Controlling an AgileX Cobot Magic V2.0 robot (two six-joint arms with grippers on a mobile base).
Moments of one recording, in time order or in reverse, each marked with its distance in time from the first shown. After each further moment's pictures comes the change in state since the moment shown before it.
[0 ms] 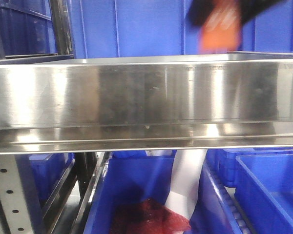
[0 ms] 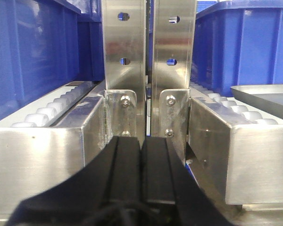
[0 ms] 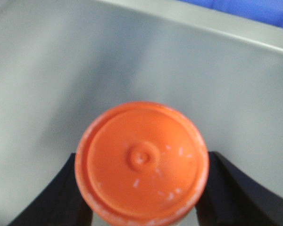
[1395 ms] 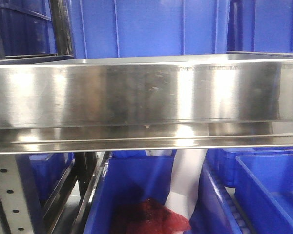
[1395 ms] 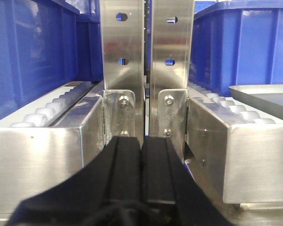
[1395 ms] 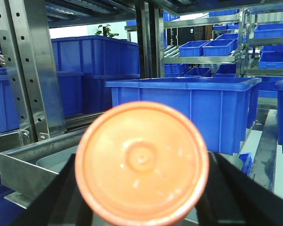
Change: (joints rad) left arm 0.000 0.000 0.000 0.000 0.000 0.000; right arm 0.016 -1.167 0.646 0.023 -0.285 -0.079
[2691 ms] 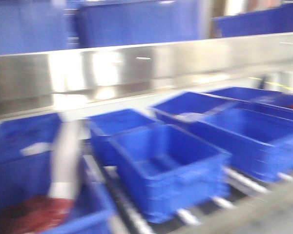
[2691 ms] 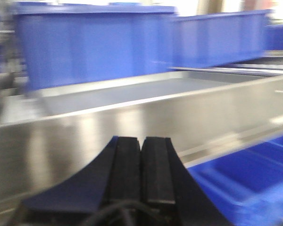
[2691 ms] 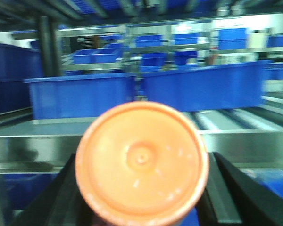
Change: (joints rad) left arm 0.000 0.000 0.000 0.000 0.000 0.000; right arm 0.000 0.002 0.002 0.000 0.000 -0.001
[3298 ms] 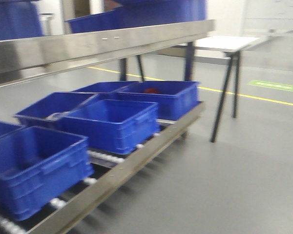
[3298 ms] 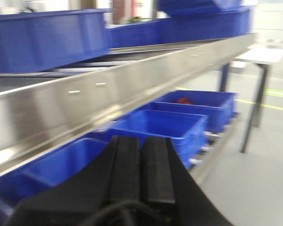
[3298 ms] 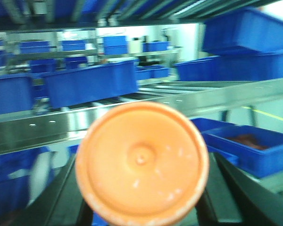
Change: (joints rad) left arm 0.000 0.000 0.000 0.000 0.000 0.000; right arm 0.000 0.000 0.000 0.000 0.000 -0.002
